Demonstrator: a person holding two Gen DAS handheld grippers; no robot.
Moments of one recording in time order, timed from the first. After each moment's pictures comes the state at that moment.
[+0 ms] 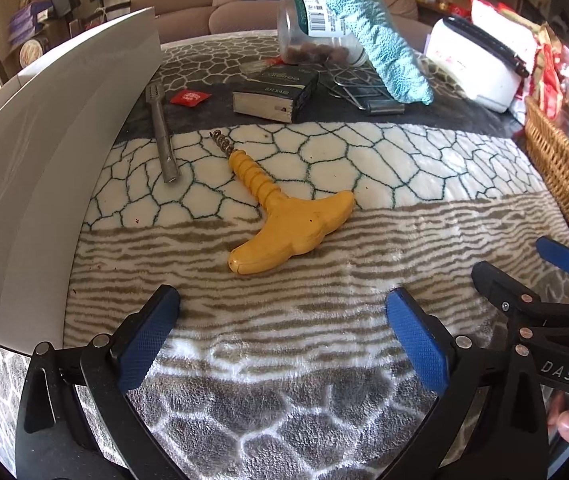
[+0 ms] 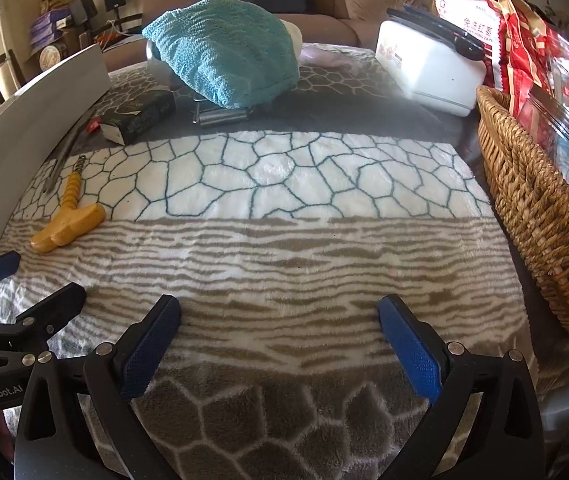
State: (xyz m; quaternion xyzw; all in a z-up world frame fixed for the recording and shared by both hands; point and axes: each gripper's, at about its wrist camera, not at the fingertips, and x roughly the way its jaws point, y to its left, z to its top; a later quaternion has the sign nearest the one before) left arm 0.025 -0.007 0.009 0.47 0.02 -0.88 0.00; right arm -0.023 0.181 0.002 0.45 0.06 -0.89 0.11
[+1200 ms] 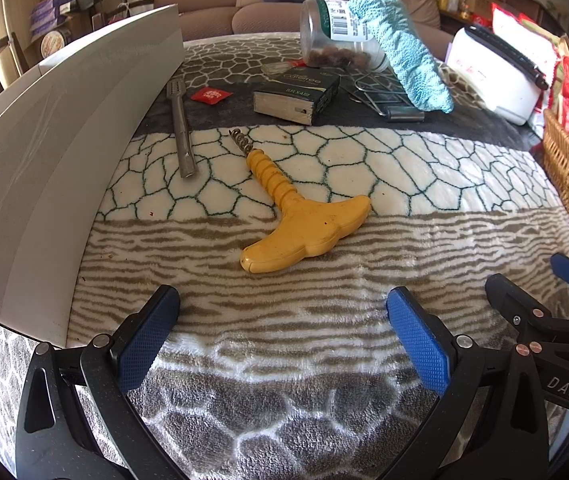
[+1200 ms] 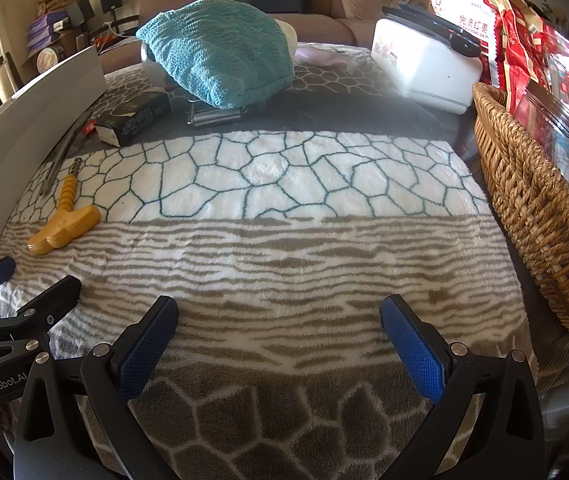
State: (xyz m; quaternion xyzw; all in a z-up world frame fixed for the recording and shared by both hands) left arm 0.027 -0.006 0.008 0.47 0.03 -0.88 0.04; right arm -0.022 0.182 0.001 0.45 0.06 -0.89 0.11
